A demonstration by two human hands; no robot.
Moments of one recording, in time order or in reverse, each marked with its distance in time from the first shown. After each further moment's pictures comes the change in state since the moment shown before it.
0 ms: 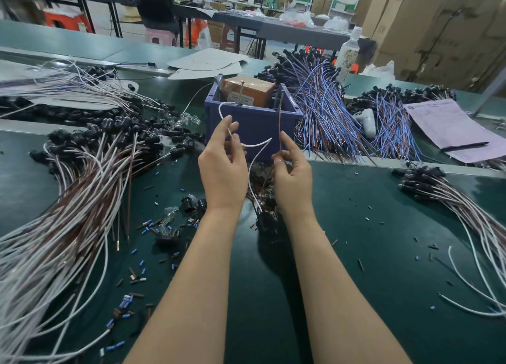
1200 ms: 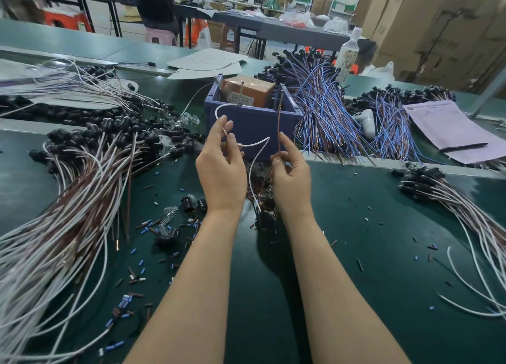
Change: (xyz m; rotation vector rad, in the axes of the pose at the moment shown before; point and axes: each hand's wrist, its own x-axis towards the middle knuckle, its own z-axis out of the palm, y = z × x) left_hand -0.002 -0.002 0.002 -0.054 0.063 -0.039; right_hand 0.001 0.002 0.001 -0.006 -0.007 0.001
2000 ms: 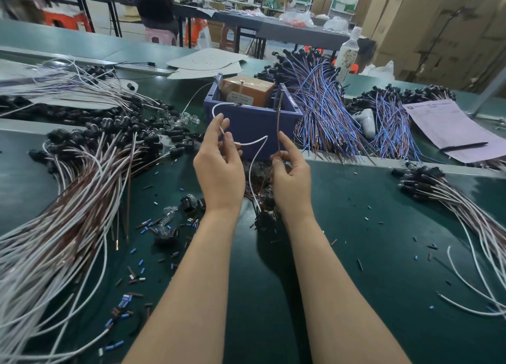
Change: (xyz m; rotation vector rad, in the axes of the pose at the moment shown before) left_hand 0.002 -0.002 0.000 -0.046 0.010 -0.006; right_hand -0.001 -0.001 -0.001 0.005 -0.009 0.009
